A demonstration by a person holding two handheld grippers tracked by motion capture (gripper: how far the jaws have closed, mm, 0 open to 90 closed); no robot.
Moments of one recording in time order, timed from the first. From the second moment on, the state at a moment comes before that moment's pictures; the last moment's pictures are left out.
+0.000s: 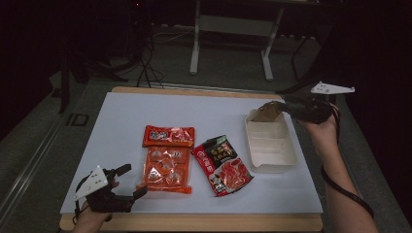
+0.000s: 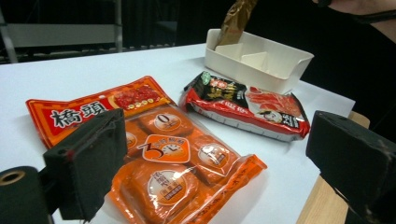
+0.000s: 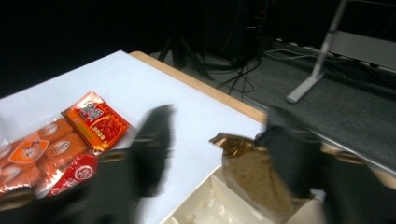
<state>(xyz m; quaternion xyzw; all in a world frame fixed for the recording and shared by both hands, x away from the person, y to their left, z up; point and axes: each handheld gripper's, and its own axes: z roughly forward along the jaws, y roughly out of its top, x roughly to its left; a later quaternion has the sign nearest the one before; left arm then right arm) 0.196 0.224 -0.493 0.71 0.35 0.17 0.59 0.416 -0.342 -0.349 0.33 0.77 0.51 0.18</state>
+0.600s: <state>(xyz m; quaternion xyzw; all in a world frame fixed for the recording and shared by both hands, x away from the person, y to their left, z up) 0.200 0.181 -0.474 0.74 0.33 0.11 0.57 0.317 -0.329 -0.370 0.32 0.75 0.55 0.17</state>
